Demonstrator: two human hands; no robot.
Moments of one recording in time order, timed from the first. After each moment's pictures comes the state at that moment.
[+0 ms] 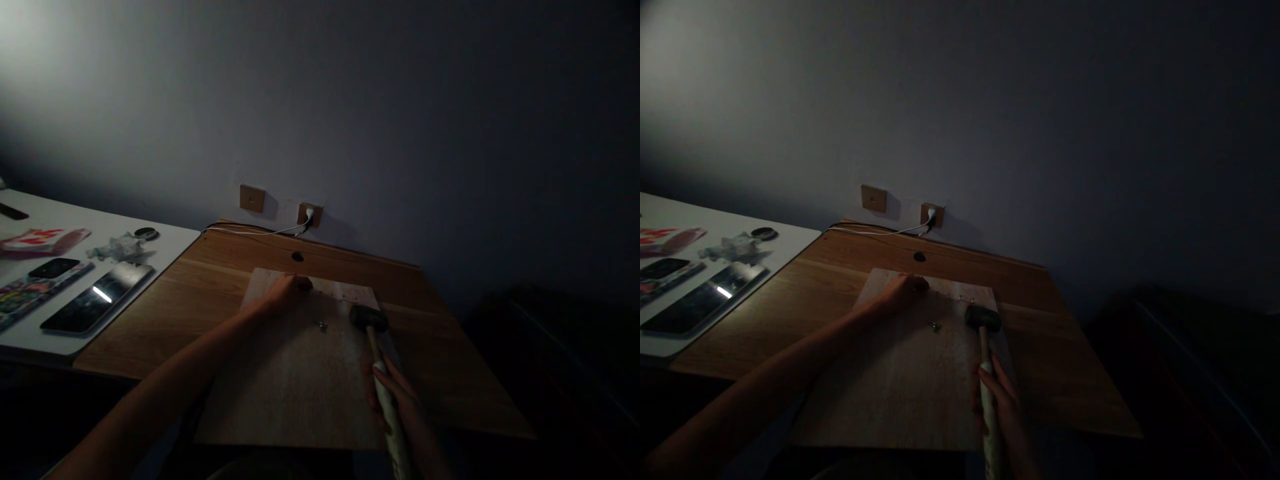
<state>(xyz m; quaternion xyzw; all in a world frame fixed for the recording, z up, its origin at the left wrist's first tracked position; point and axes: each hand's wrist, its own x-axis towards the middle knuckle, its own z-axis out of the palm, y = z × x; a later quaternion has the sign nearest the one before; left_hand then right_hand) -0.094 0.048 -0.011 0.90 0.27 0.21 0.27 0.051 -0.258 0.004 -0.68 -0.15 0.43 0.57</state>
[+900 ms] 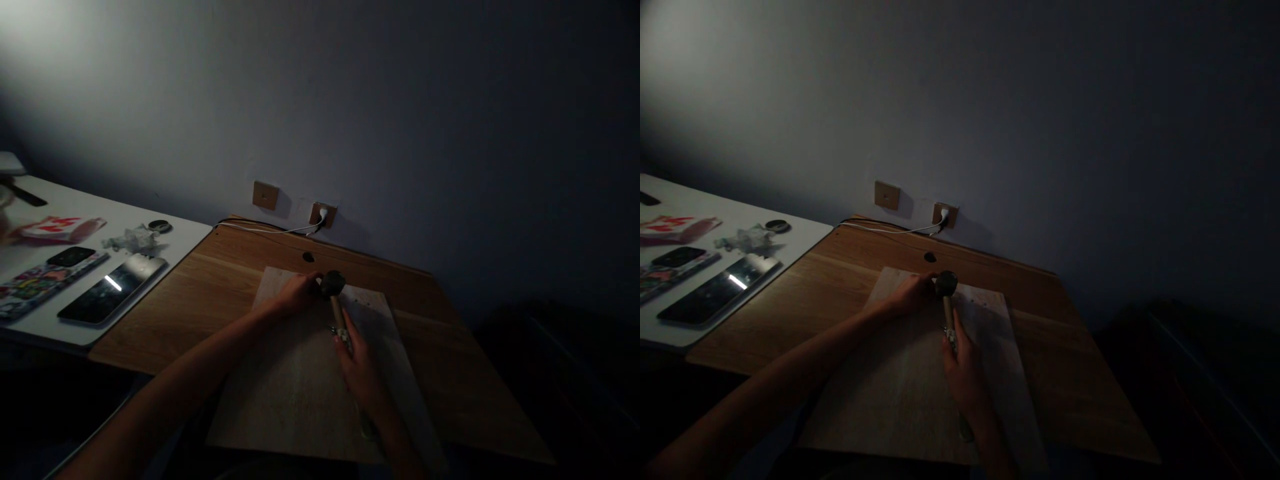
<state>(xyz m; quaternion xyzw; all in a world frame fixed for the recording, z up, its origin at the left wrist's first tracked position) -0.090 0.050 -0.025 0.88 0.22 0.26 0.34 0.007 -0.168 0.009 -0.72 -0.46 0.22 0.48</state>
